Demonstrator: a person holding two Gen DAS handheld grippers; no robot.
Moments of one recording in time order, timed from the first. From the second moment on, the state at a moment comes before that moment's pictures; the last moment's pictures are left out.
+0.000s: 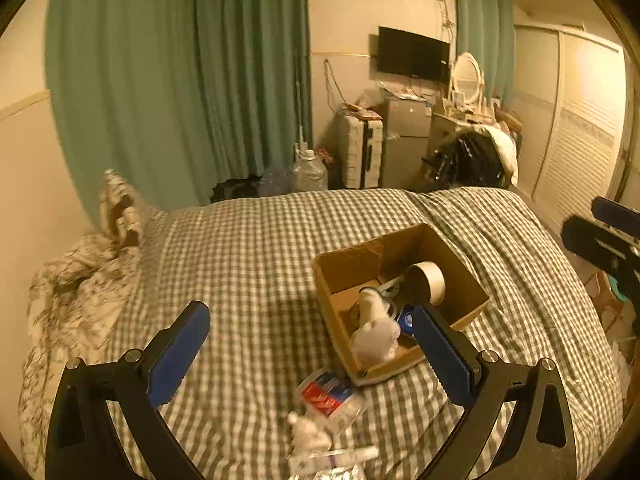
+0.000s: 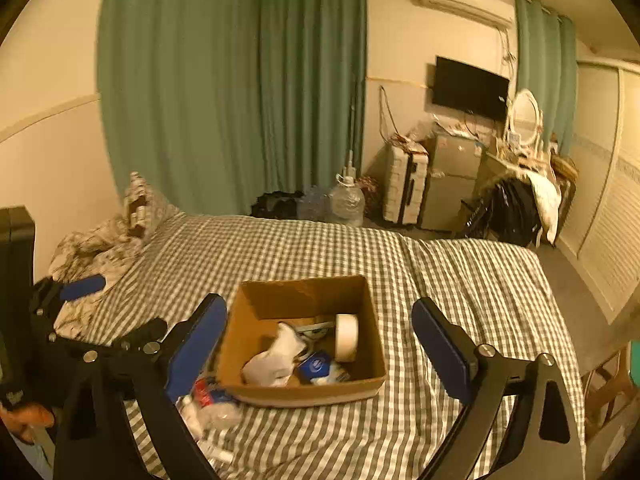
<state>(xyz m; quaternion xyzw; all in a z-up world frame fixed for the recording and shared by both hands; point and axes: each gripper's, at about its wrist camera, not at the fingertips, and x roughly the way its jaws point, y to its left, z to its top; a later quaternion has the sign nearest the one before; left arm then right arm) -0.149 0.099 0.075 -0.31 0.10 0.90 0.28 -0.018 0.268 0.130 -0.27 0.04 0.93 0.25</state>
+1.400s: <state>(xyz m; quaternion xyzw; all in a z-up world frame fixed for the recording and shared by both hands) -0.137 0.077 -0.146 -0.50 0.12 0.82 0.25 -0.041 0.233 -0.102 -0.47 0.13 0.85 0.22</state>
